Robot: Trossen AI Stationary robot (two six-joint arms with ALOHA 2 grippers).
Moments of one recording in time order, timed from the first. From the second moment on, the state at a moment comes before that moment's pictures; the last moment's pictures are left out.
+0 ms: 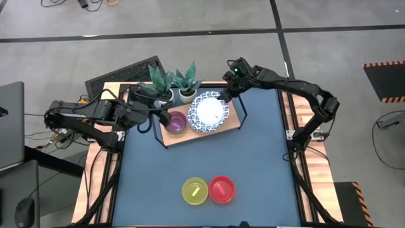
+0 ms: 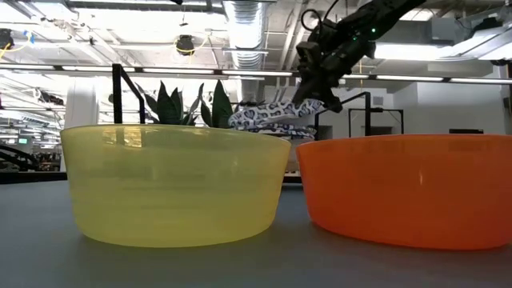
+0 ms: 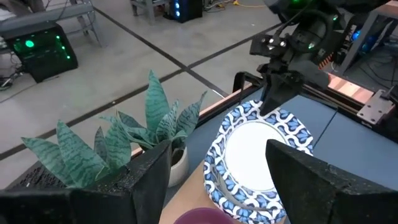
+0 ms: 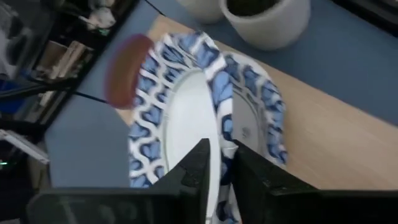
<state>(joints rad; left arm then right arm) -0.14 1.18 1.39 -0.78 -0.90 -0.52 -0.63 1.62 1.30 -0.52 -0.49 0.34</state>
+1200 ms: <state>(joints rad) -0.13 1.18 1.39 -0.85 -0.78 -0.56 -0.31 1.54 1.32 -0.70 -0.15 0.16</state>
